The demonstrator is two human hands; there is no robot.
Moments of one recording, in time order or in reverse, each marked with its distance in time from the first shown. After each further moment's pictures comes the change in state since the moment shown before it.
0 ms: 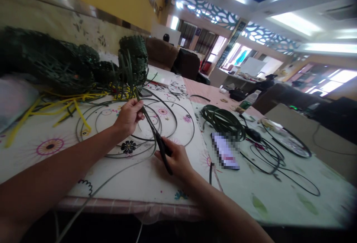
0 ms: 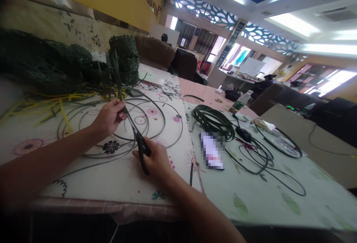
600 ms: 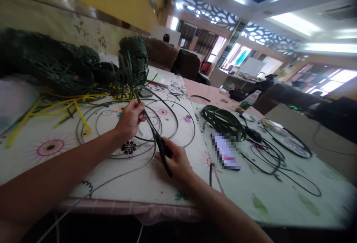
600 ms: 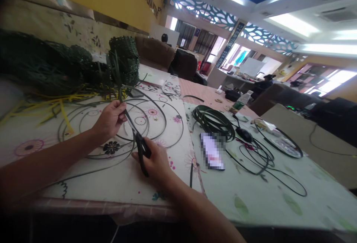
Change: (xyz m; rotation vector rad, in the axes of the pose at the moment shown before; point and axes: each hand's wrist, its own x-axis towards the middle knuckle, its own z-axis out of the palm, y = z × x) left_hand -0.012 -0.001 0.008 -0.006 0.011 0.027; right_hand -0.001 0.000 0.003 0.009 0.028 0.010
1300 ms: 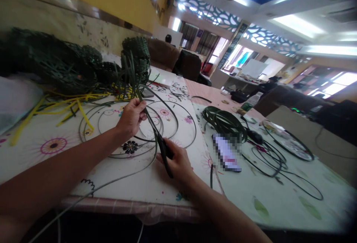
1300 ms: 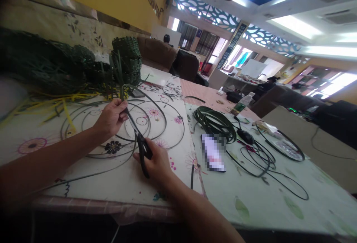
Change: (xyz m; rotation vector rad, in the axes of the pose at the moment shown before) left_hand 0.001 0.005 0.001 -0.040 -0.008 0.006; right_hand -0.002 0.002 0.002 -0.054 0.023 -0.008
